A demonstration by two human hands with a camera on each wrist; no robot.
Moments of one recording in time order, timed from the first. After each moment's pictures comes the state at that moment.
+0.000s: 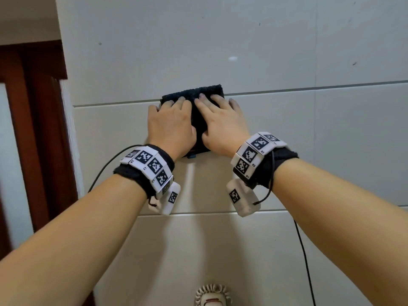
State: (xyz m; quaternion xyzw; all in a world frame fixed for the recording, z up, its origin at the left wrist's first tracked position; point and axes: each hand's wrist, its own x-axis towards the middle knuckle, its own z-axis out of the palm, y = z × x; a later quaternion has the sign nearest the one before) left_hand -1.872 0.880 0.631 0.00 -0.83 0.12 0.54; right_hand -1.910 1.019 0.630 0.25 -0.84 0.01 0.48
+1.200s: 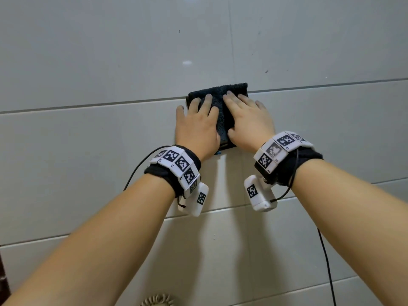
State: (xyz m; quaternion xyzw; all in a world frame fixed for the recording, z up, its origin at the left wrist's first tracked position) left_hand -1.924 1.073 0.618 -0.13 -0.82 0.12 0.54; right_hand -1.926 1.226 0.622 0.11 -0.87 0.03 0.48
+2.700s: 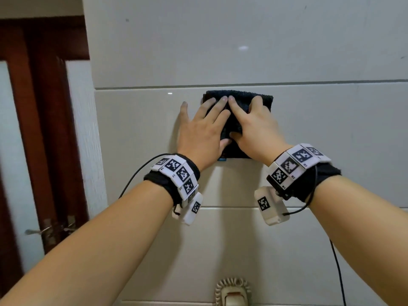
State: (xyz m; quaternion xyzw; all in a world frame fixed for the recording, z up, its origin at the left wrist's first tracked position) left_hand -1.903 0.842 0.587 -0.12 -0.80 0.13 0.57; right_hand -1.919 1.002 0.604 0.20 -0.86 0.08 0.45
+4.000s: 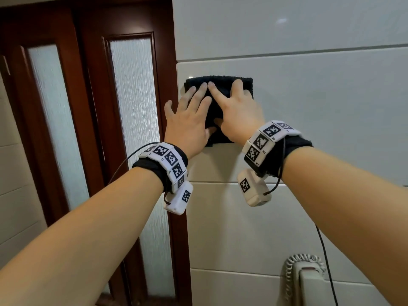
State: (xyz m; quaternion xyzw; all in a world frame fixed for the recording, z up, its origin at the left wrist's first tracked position) left_hand -1.866 0.627 0.554 -0.06 -0.84 0.08 0.53; right_hand -1.892 0.776 0.586 0.23 -0.87 0.05 0.44
